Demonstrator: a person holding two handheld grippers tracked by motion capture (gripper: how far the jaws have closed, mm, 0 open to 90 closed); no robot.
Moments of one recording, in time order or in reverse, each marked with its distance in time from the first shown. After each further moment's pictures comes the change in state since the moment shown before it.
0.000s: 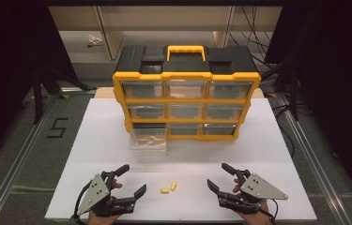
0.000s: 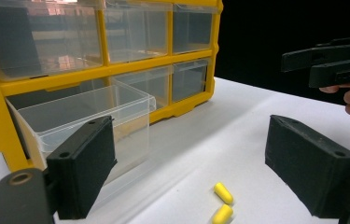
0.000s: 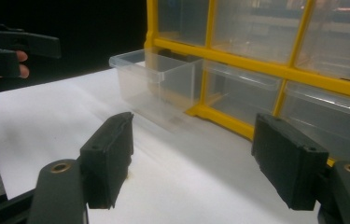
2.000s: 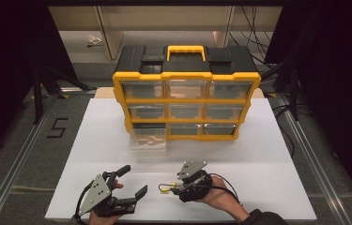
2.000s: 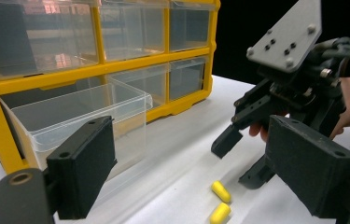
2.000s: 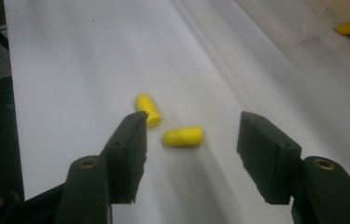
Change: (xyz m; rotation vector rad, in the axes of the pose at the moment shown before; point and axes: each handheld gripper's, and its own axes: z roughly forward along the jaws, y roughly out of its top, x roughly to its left) left arm -0.002 -0.001 0.001 0.006 -0.008 0.002; right arm 0.037 0.001 0.127 0.585 0.306 -0.187
